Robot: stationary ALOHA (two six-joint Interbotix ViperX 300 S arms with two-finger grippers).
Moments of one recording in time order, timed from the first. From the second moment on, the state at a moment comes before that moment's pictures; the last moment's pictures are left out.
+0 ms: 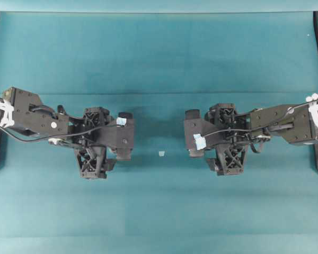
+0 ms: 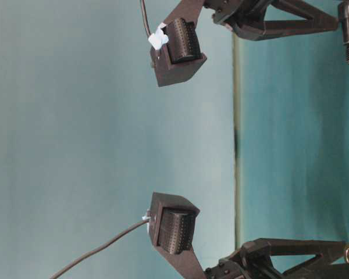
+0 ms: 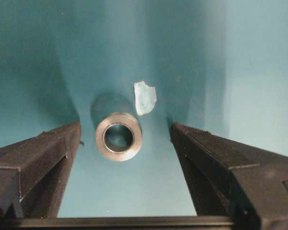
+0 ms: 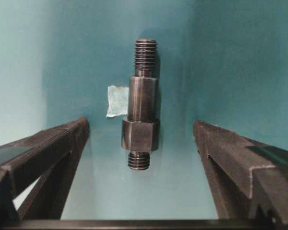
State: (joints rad) left arm 0.00 0.09 0.73 0.03 0.31 0.02; right arm -0.03 0.06 0.76 -0.02 0.39 -0.09
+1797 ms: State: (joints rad) left arm 0.02 0.07 0.74 0.02 0.34 -0.01; right arm -0.04 0.06 0.72 -0.02 0.46 -0.05
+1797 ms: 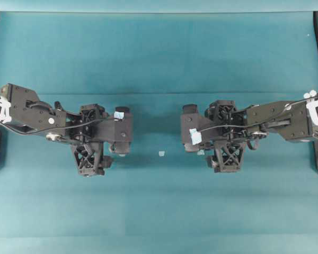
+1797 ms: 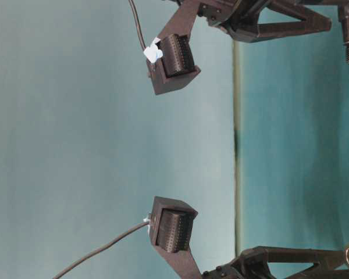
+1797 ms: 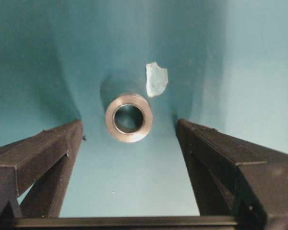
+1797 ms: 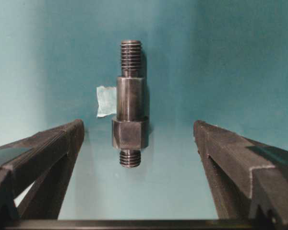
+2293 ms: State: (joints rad) left arm 0.02 0.07 0.74 0.03 0.34 -0.01; right arm -0.03 0.06 0.74 0.00 0.44 -0.05
